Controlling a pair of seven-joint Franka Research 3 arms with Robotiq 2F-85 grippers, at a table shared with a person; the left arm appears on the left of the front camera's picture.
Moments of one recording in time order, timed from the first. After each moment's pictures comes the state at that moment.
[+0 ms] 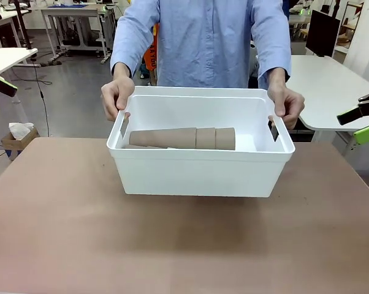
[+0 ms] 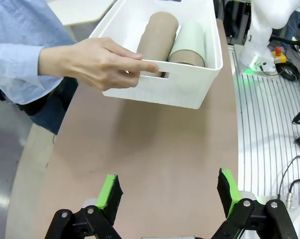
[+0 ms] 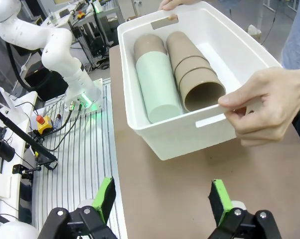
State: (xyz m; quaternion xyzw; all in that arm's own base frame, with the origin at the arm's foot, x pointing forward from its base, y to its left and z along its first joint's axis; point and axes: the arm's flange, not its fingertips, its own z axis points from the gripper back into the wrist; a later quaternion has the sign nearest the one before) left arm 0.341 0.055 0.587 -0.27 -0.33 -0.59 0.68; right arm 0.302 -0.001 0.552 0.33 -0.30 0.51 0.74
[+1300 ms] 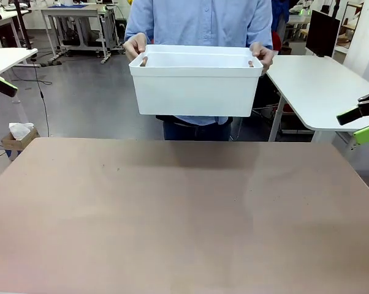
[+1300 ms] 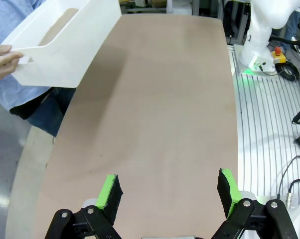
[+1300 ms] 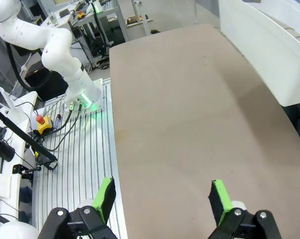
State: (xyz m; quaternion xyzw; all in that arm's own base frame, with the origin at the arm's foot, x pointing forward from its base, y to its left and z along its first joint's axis) left arm 0.340 0.055 0.587 -0.27 -0.33 -0.59 0.68; right arm 0.302 -0.001 0.552 0.33 -0.30 0.51 0.74
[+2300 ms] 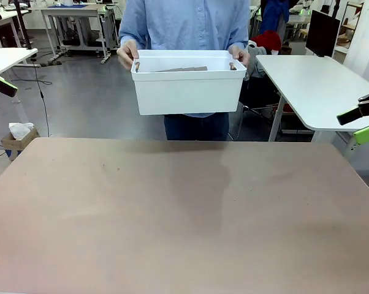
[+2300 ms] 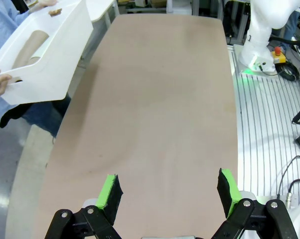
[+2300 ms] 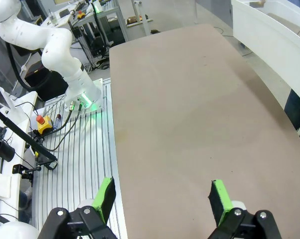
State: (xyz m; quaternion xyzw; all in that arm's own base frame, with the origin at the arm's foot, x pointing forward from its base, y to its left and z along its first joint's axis) left arm 0.340 0.055 0.587 -0.27 -0.33 -0.59 0.68; right arm 0.302 -0.001 0.552 0.33 -0.30 0.51 0.74
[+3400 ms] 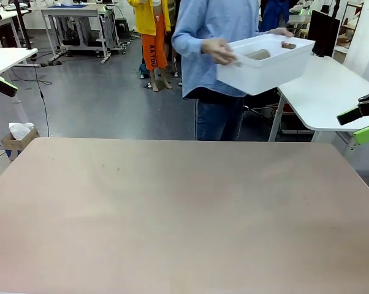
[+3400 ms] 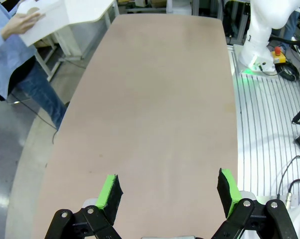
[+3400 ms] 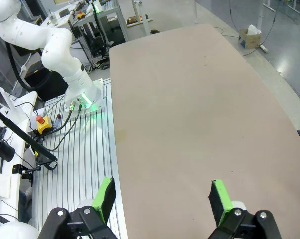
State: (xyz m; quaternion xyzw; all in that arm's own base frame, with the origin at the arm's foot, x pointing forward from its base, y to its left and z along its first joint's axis) left arm 0.340 0.055 0.587 -0.27 -0.33 -0.59 0.68; right arm 0.302 -0.001 0.552 0.33 -0.30 0.51 0.74
